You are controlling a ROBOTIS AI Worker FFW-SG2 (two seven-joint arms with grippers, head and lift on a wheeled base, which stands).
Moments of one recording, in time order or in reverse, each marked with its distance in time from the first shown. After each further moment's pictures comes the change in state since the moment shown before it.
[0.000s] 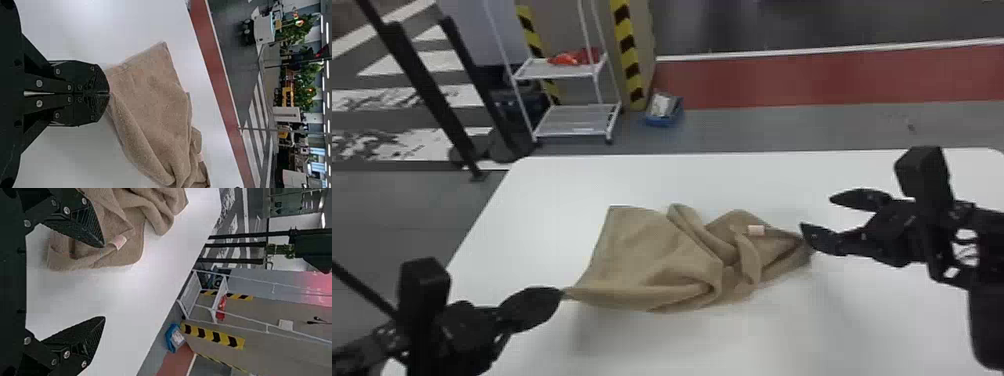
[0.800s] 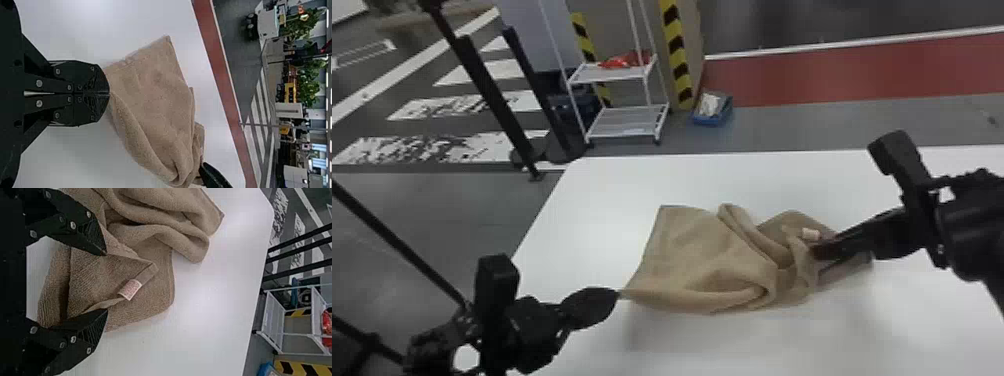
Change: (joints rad) left arm 0.003 0.000 -0.003 0.008 -0.003 0.000 -0.024; right arm -0.303 0.017 0.250 0.260 -0.011 0.575 0.023
